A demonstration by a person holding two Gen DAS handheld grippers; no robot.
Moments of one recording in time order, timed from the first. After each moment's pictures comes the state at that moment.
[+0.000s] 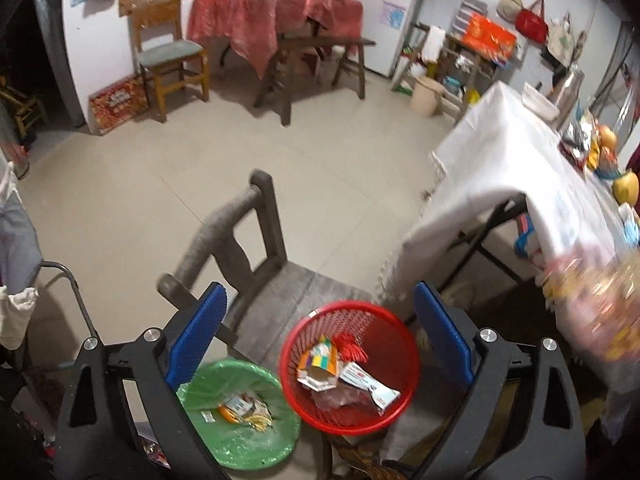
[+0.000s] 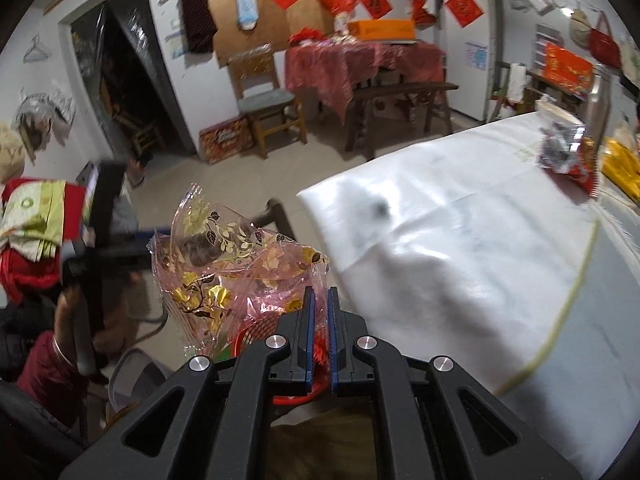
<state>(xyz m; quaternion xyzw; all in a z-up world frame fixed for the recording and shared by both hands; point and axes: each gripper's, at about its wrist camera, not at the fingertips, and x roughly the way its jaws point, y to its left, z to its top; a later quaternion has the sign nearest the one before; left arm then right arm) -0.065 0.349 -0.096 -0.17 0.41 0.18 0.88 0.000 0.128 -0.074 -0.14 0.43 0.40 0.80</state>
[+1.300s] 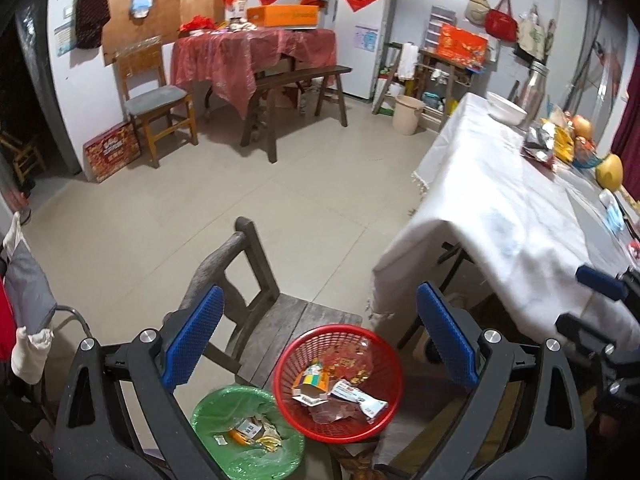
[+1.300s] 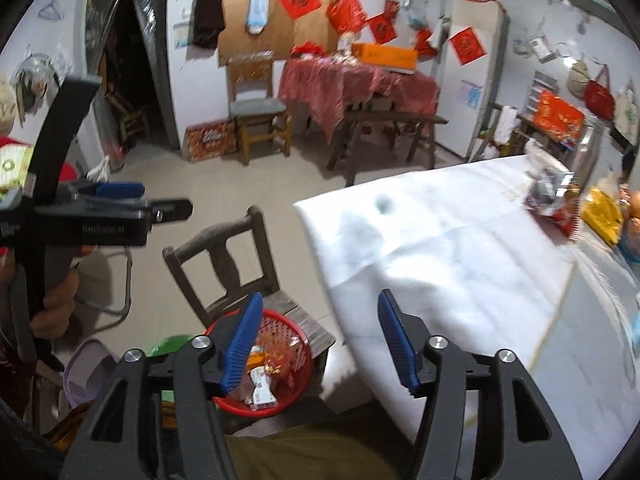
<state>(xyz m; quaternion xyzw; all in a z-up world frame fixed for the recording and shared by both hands) -0.059 0.298 -0.046 -0.11 0.38 0.15 0.91 -0.003 0.111 -0.050 -0.17 0.34 0.36 0.85</state>
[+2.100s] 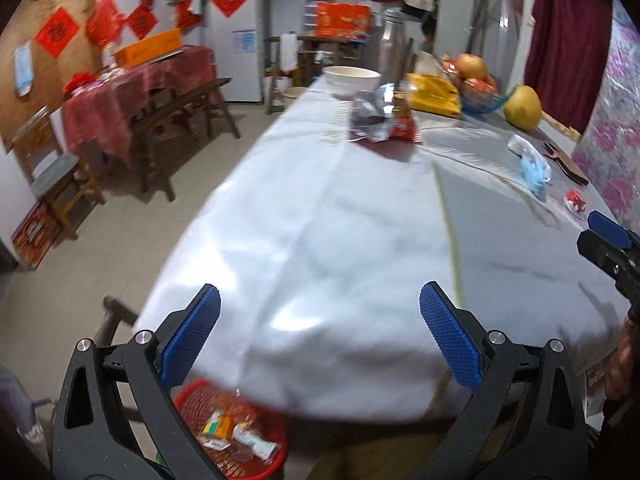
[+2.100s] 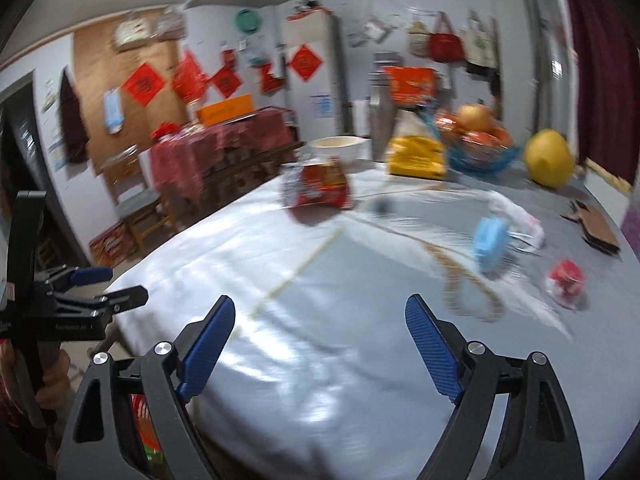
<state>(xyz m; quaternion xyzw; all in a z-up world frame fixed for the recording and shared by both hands) 0.079 0.111 -0.023 -0.01 0.39 -0.01 0.92 0.097 -0.131 -0.026 0.00 0.32 0.16 0.93</state>
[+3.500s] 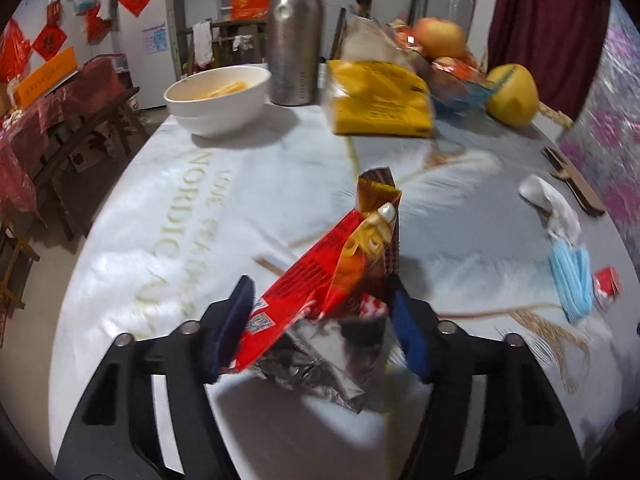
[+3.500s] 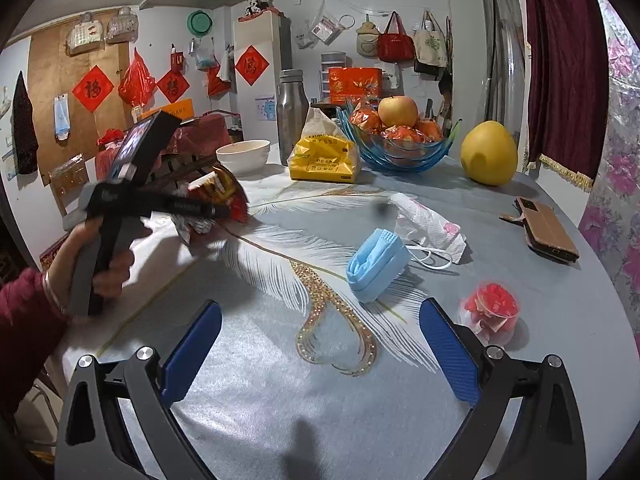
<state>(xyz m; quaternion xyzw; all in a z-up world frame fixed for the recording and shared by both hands) 0.326 0.009 -0.053 0.03 0.42 -0.13 0.90 0.151 -0.191 -0.050 -0.03 0.31 0.09 0.95</state>
